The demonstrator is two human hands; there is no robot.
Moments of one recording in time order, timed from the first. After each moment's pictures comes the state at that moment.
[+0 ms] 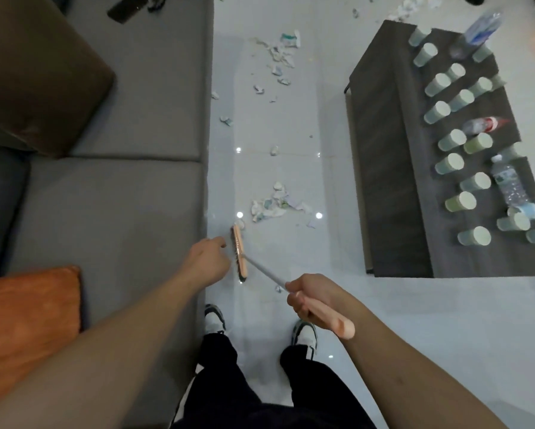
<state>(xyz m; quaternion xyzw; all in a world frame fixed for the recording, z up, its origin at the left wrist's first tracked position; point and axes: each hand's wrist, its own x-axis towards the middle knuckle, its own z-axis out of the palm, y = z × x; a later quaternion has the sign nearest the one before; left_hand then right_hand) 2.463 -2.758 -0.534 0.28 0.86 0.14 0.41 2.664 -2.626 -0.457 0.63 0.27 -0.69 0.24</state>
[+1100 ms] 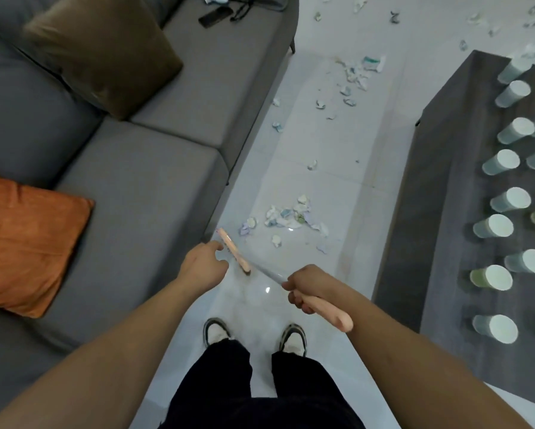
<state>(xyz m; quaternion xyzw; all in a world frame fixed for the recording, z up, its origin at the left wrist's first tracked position) 2.645 -2.647 -0.505 0.04 0.93 0.15 0.32 2.761 -2.431 -0.493 0.44 0.54 -0.59 0.39</state>
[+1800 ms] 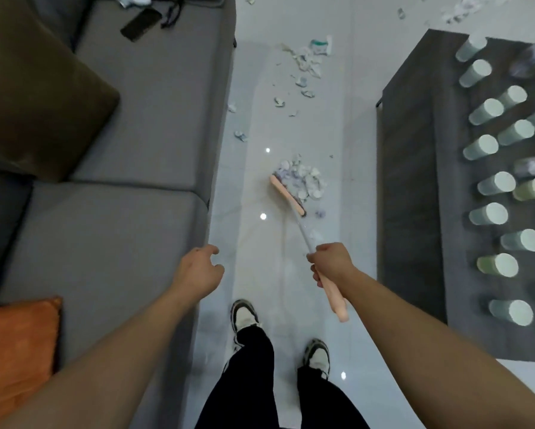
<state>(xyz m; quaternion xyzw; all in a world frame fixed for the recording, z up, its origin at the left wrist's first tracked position) 2.423 -2.624 -0.561 0.16 0.91 0.14 0.37 2.589 -2.394 -0.518 0.61 0.52 -0.58 0.15</state>
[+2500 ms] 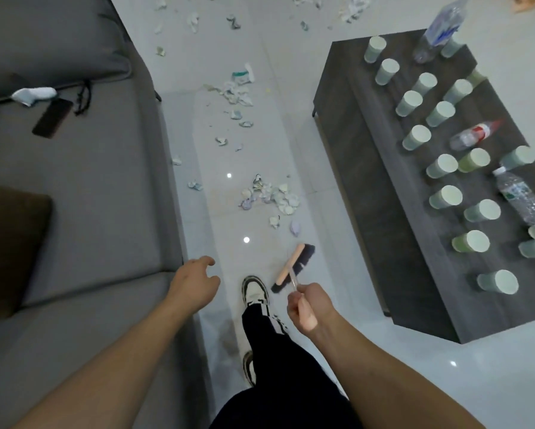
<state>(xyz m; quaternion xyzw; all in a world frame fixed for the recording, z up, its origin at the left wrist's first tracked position) 2.322 -2.480 -0.545 0.31 0.87 0.07 0.37 2.546 -2.380 -0.525 0.66 -0.06 -0.74 -0.14</state>
